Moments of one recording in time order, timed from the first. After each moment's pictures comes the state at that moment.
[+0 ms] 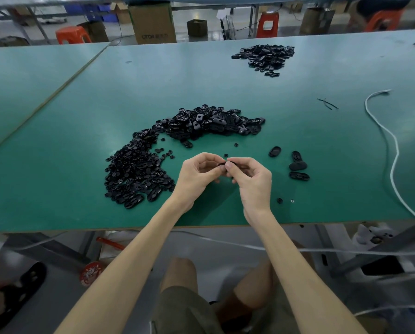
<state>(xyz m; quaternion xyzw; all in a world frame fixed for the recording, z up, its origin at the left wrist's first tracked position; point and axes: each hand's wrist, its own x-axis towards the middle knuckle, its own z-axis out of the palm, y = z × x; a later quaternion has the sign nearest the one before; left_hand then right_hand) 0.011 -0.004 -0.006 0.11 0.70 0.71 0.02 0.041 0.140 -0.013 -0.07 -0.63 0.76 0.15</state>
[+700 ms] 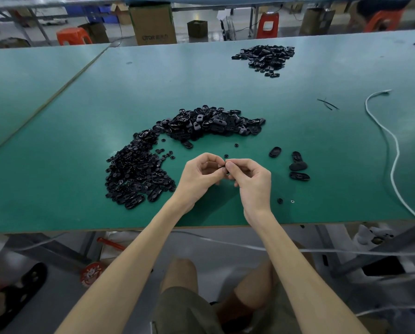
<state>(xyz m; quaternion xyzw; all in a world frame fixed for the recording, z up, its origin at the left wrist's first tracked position) 0.014 -0.002 -0.001 0.10 0.72 0.68 0.03 0.038 0.141 -0.015 -0.07 -0.65 0.75 0.14</state>
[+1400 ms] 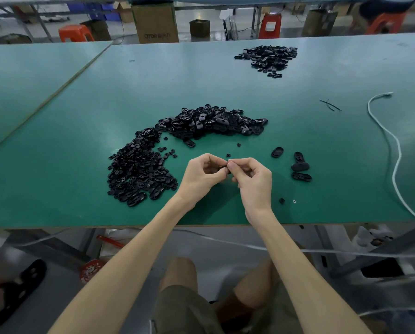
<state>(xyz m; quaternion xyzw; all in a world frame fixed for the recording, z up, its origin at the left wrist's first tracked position) 0.012 -0.001 -0.004 0.08 0.75 0.65 0.01 0.038 0.138 -0.015 -0.07 -0.68 0.71 0.15</state>
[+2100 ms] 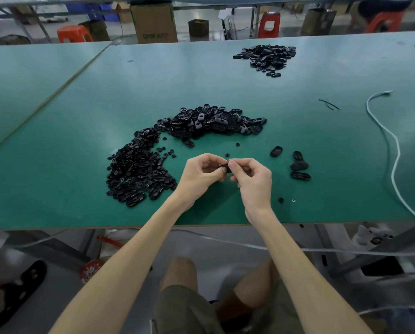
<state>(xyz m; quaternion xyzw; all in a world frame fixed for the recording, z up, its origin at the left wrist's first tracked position) 0.012 -0.006 -0.002 0.10 0.75 0.66 0.03 0.038 0.140 -0.015 -0.08 -0.69 0.70 0.16</state>
